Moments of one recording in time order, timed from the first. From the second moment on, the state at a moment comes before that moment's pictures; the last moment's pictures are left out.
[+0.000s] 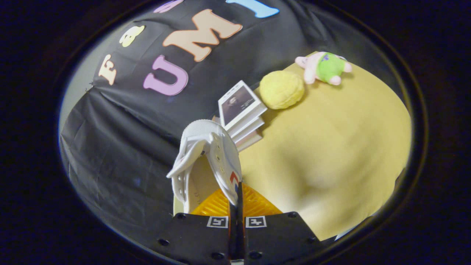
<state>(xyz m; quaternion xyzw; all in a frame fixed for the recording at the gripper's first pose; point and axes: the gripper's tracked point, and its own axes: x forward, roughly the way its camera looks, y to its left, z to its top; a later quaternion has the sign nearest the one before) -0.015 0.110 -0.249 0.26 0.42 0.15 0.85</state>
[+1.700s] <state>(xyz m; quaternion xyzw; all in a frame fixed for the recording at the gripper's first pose) -0.006 0.182 -0.187 0.08 0.22 0.13 0.96</state>
